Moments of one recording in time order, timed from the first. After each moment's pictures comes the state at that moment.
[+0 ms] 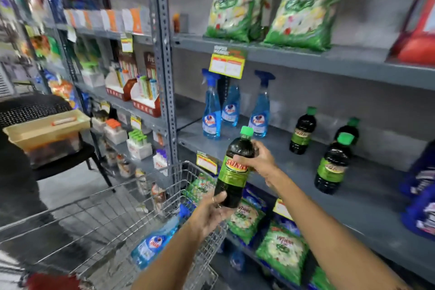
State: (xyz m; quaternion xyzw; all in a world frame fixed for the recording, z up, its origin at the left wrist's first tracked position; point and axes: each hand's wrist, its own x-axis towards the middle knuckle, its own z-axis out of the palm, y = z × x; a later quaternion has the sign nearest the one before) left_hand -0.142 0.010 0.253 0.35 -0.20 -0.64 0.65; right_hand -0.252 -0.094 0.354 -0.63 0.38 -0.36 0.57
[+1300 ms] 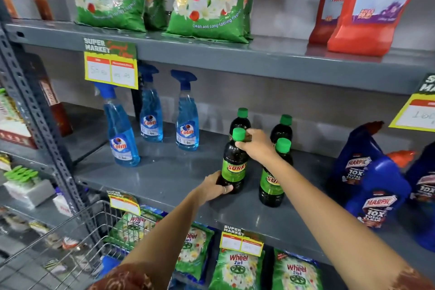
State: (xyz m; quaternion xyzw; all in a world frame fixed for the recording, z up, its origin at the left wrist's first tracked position) left_hand -0.218 -0.259 0.241 0.62 -0.60 -0.44 0.26; right_hand -0.354 -0.263 0.377 -0.69 0.62 -0.30 0.23
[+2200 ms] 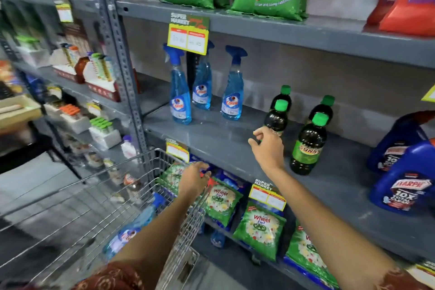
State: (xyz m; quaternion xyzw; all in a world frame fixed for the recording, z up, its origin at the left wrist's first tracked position) left_hand -0.144 -0.081 0.235 0.77 -0.47 -0.22 0.36; right_hand -0.306 -0.151 0.329 -0.71 0.57 -0.37 0.20
